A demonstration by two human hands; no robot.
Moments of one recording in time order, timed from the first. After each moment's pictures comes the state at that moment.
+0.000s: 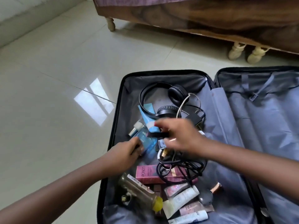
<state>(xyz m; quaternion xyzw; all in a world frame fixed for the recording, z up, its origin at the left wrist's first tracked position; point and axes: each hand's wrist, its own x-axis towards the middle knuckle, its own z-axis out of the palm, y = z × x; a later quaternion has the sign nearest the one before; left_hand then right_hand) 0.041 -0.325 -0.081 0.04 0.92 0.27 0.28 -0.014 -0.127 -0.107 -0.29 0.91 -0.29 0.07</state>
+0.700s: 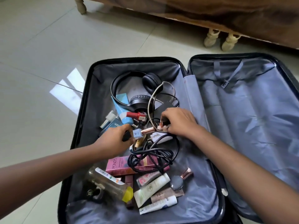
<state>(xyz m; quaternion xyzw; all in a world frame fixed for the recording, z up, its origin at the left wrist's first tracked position) 0.016 -0.275 -0.128 0.09 0.95 0.22 0.21 -0.030 -0.058 -0.135 -0.15 0.98 -0.08 0.14</state>
